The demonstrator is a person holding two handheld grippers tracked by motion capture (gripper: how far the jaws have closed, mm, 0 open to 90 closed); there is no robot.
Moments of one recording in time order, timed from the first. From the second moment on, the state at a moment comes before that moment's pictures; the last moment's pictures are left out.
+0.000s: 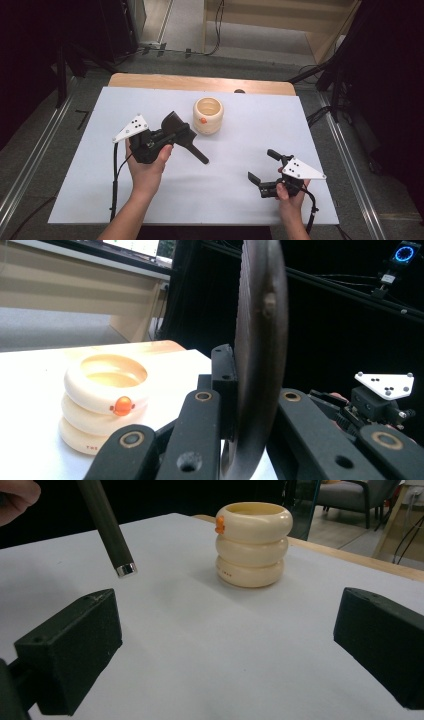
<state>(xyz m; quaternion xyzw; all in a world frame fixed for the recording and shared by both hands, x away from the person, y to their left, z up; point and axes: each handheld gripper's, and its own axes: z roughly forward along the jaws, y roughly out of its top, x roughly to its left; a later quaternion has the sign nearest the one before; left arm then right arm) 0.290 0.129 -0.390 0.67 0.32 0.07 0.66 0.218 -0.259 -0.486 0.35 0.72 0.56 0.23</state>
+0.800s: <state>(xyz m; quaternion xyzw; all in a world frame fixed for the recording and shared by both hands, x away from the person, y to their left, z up) 0.307 0.133 -0.381 0.67 0.32 0.08 0.66 0.212 -0.300 -0.494 0.38 0.70 0.55 0.25</state>
